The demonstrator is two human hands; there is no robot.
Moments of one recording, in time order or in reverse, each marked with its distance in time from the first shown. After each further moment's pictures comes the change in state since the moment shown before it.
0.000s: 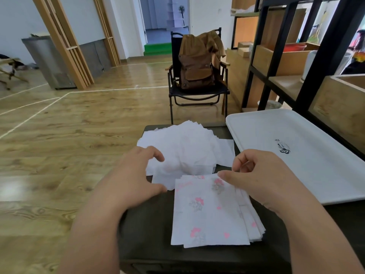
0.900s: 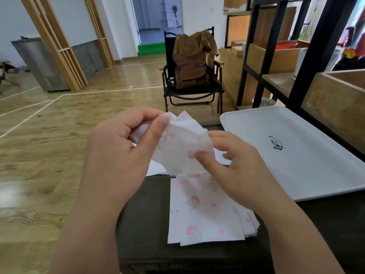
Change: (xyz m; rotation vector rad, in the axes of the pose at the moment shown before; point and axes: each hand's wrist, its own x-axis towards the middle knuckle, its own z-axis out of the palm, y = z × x) left_hand -0.025 0.066 -0.036 -0.421 0.625 0.371; right_hand -0.008 -0.023 0.012 0.172 -0.022 -0.452
